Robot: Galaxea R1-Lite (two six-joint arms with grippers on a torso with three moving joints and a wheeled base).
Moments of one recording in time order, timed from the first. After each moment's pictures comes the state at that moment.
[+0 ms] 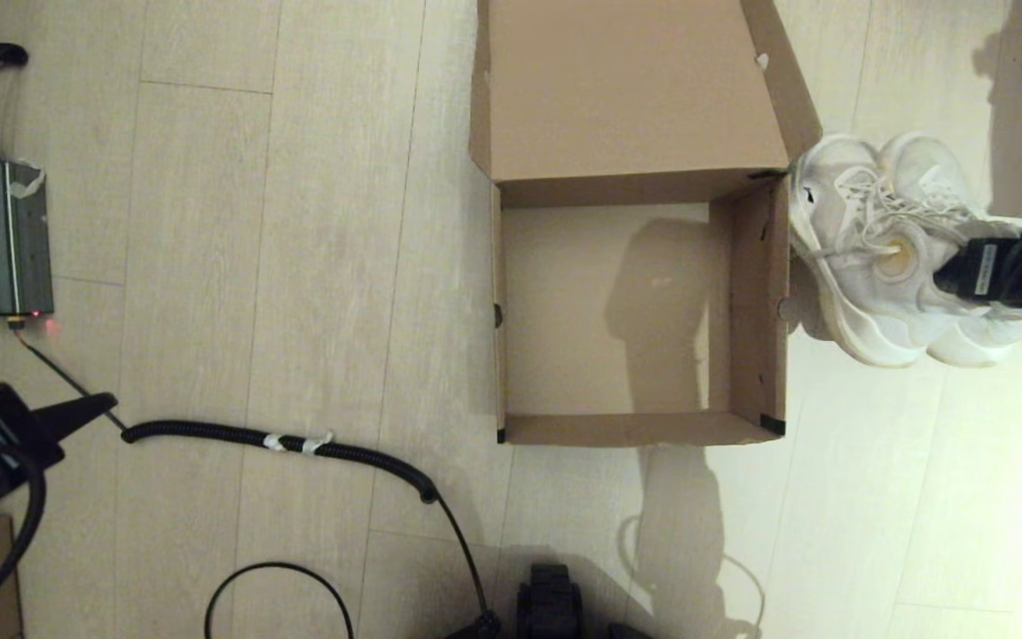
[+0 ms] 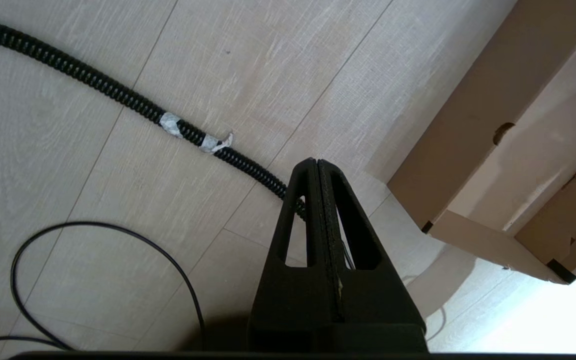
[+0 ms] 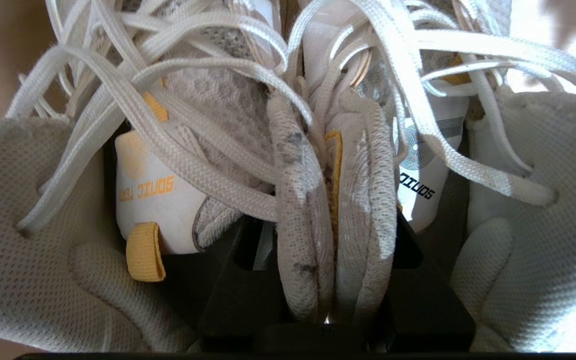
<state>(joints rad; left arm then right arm) 0.15 1.04 -0.55 -0.29 -0.16 -0.43 -0.22 1.56 -1.18 -0.11 0.12 -0.01</state>
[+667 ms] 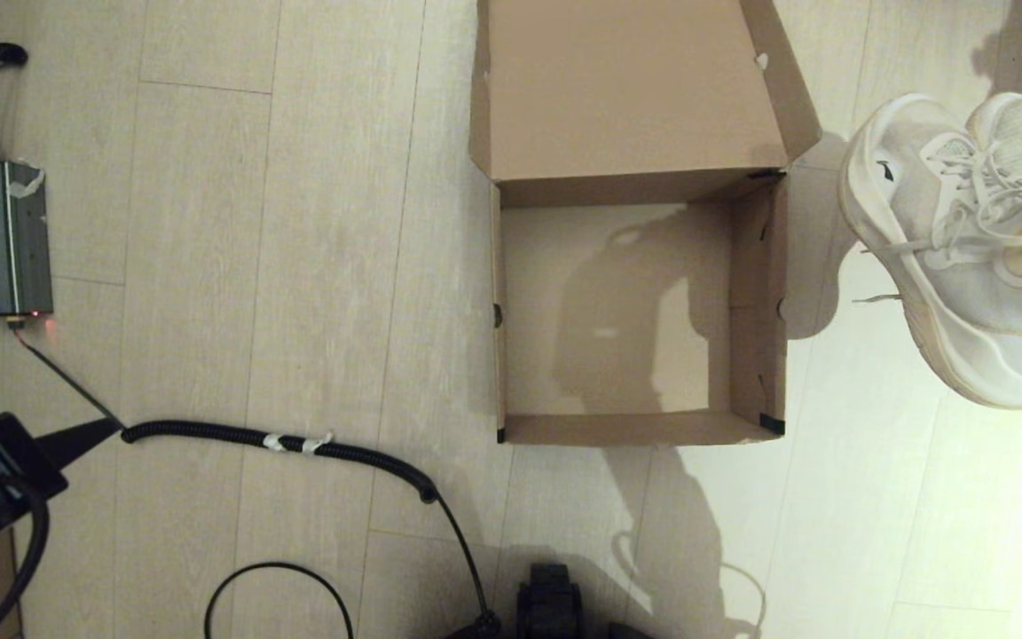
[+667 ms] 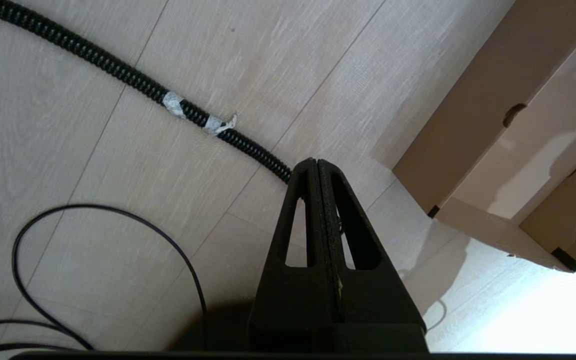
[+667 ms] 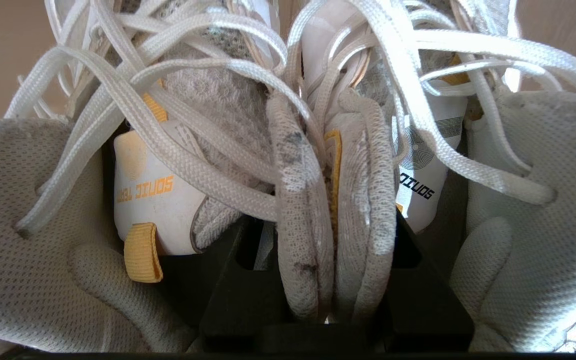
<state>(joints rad) 0.15 1.01 -0.49 -0.30 -0.16 -0.44 -0.24 1.20 -1.19 0.27 0.13 -0.01</state>
